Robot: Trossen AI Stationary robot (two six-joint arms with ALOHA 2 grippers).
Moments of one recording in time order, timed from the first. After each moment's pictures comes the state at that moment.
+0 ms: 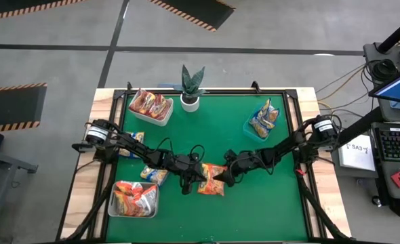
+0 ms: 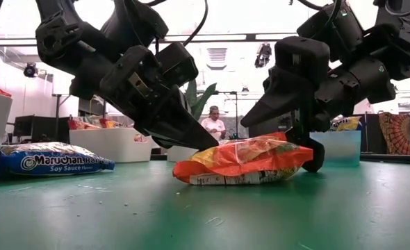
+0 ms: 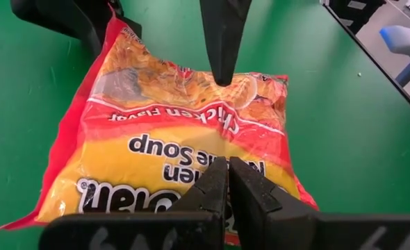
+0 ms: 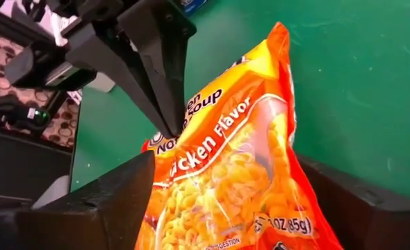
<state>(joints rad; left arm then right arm) -0.19 1.89 0.76 0.62 0.10 -0.23 0.21 1.79 0.54 0.80 0.00 0.89</state>
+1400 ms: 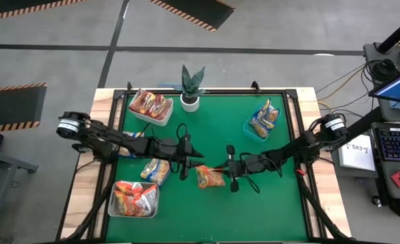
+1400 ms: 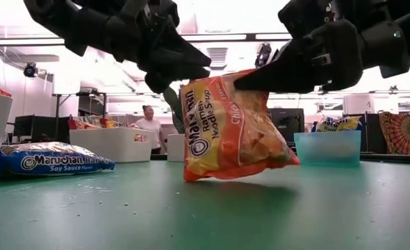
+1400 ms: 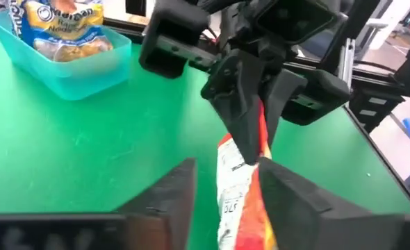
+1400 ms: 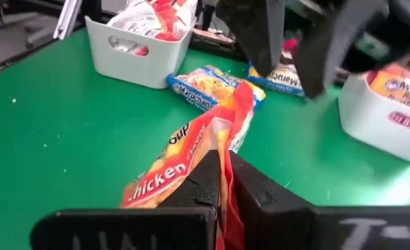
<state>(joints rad) -0.13 1.54 0.71 0.50 -0.05 -0.24 0.30 1.66 0.55 0.87 0.25 -0.17</state>
